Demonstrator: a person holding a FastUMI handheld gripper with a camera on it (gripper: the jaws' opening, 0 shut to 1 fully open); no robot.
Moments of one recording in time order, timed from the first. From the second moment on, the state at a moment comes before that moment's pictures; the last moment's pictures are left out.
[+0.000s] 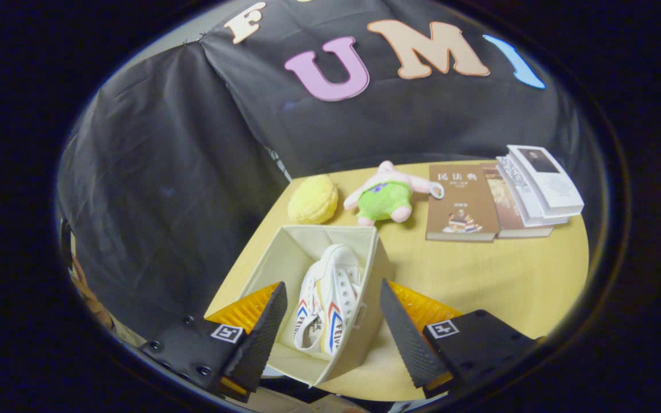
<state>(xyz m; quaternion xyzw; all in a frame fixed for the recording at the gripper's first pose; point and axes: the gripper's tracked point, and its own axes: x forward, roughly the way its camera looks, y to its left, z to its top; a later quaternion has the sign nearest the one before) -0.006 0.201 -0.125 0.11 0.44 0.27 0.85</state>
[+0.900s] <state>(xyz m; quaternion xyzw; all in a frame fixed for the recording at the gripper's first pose) 0.011 -0.027 0.019 0.09 0.15 0.11 0.98</state>
